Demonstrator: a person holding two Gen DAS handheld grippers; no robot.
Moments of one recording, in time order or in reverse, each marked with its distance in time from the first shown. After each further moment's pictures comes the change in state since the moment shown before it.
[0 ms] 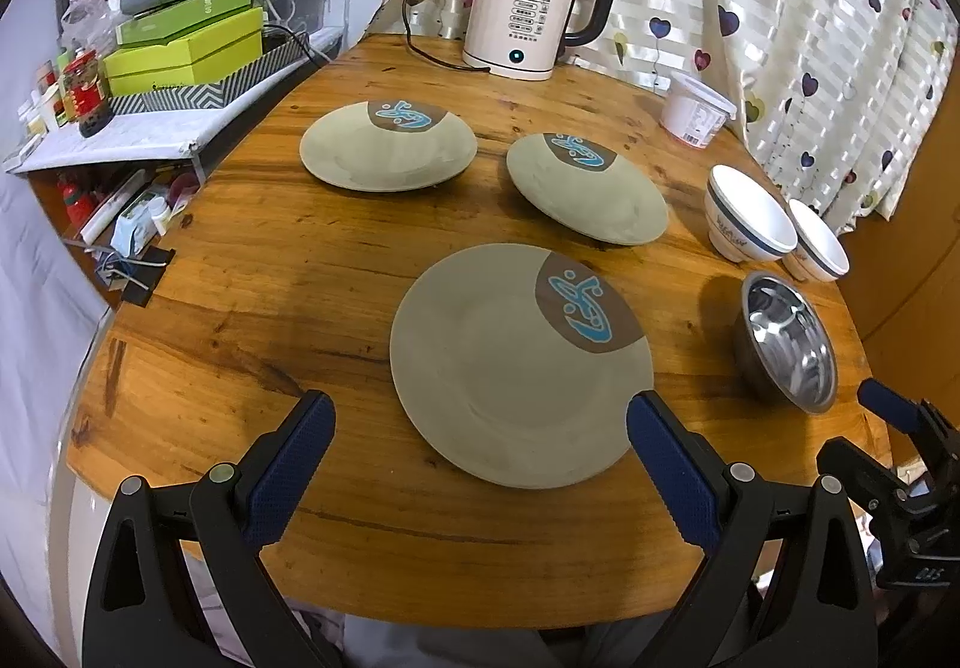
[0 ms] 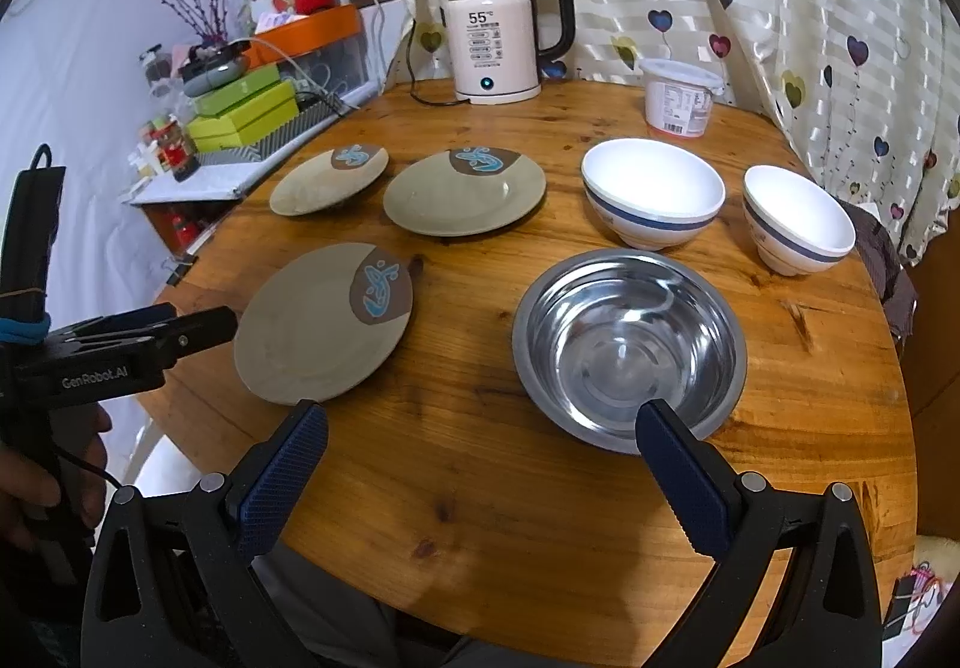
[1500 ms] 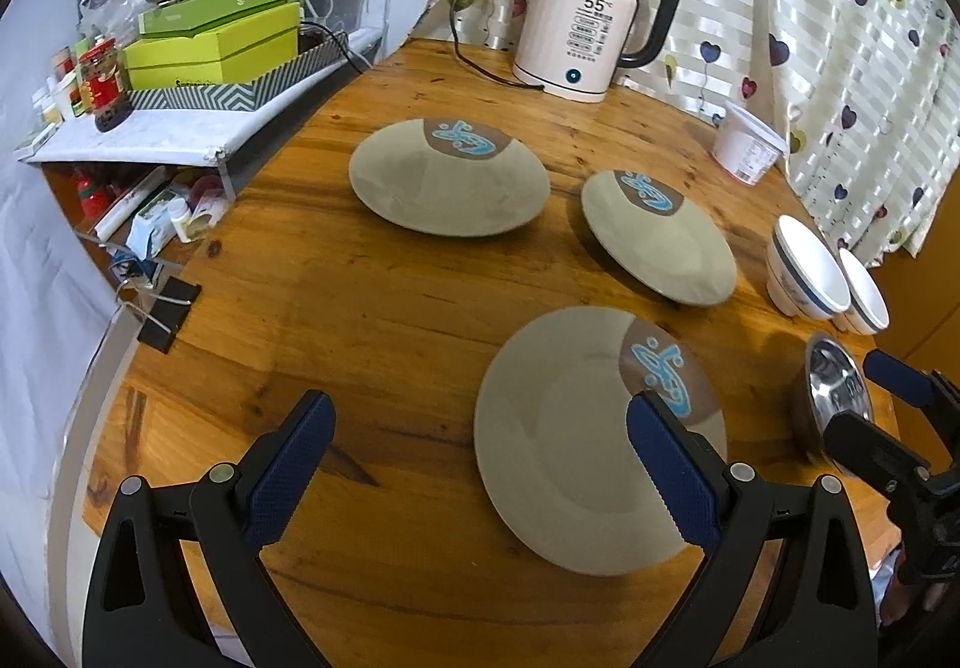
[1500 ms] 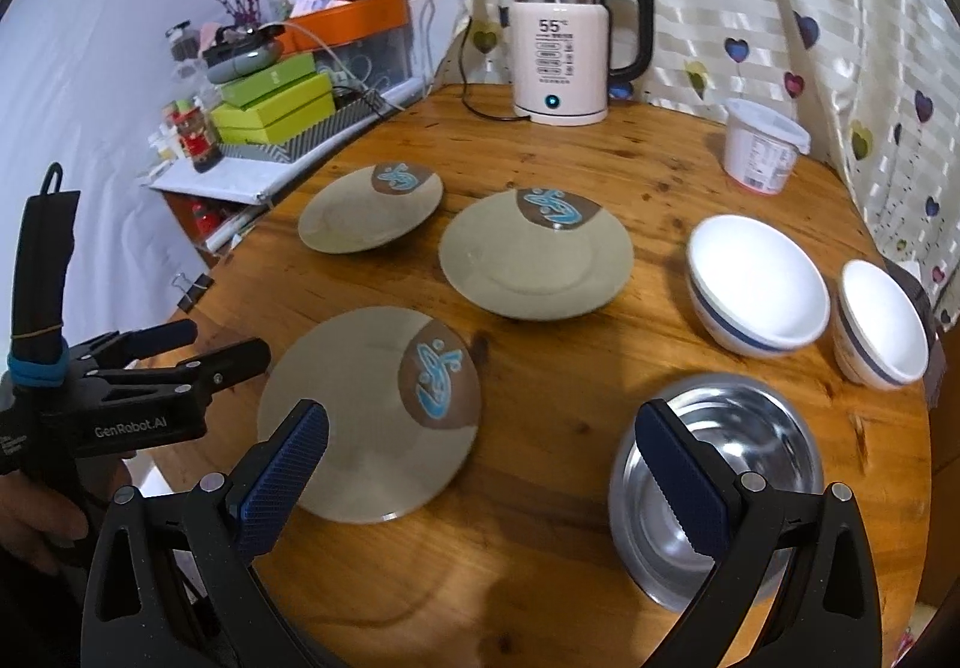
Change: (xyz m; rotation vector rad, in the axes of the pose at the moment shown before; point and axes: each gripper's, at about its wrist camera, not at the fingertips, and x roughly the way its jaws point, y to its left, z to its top) left arm 0.024 0.044 0.035 -0.056 -0.017 0.041; right arm 0.051 0.047 0.065 -0.094 0.025 0.052
